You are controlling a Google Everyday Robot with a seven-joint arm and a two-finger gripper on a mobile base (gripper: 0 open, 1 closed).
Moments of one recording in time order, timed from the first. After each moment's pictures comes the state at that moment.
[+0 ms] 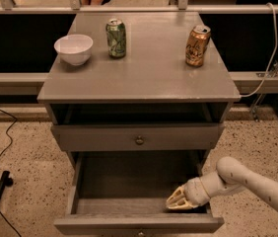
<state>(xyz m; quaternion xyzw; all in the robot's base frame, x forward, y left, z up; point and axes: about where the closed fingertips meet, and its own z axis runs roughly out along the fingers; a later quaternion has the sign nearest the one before) 0.451 -0.129 0.394 -0.68 0.55 0.38 0.30</state>
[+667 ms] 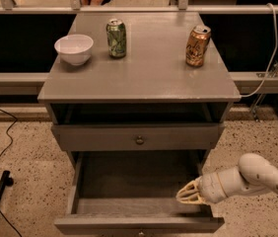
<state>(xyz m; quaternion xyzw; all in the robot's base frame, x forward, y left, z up) 0.442 -0.158 0.477 -0.70 0.54 0.30 0.35</state>
